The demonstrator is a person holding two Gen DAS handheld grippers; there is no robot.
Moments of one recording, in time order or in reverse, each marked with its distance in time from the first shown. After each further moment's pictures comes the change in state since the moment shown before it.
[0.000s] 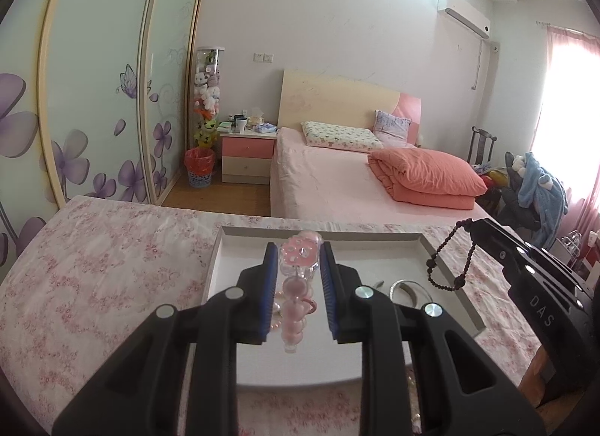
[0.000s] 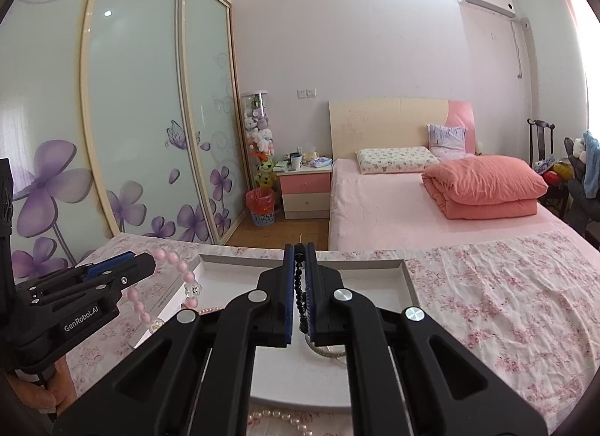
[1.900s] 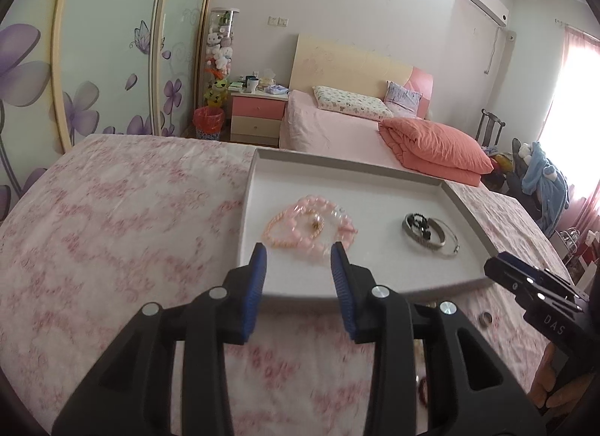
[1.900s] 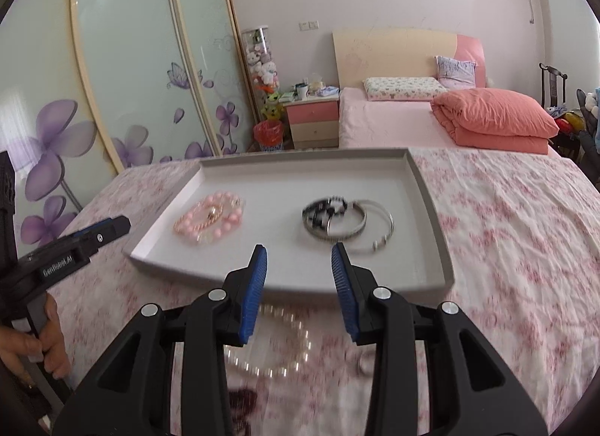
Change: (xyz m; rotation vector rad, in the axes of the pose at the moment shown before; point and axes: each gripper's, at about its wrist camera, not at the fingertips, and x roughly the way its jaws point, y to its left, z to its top) left arm -0.016 0.049 -0.069 -0.056 0.130 0.002; right arm -0.018 -0.009 -0.075 0.032 0.278 0.049
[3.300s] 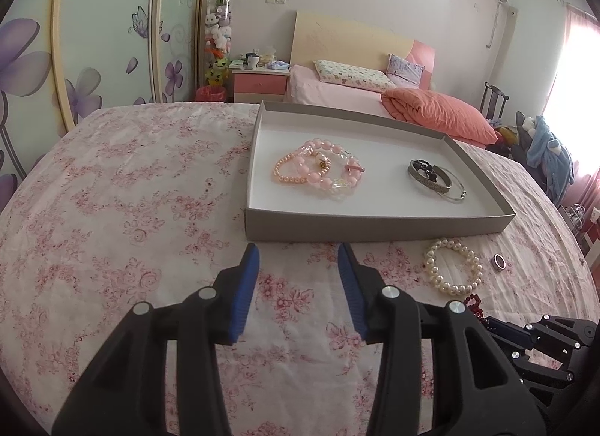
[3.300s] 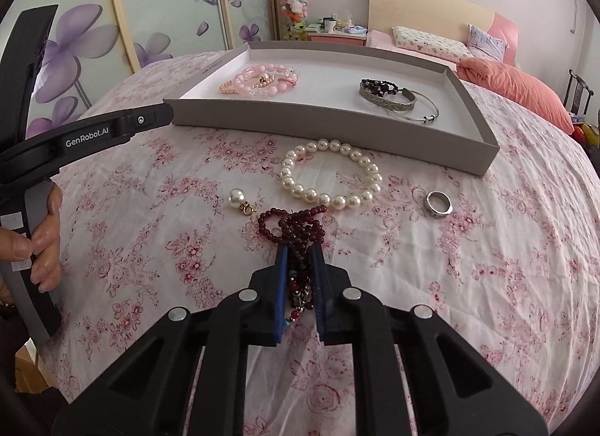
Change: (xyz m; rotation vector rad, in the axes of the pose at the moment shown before) left arm -0.001 0.001 -0.035 0.036 0.098 0.018; right arm -0.019 0.047 -0.077 -0.144 0.247 -0.013
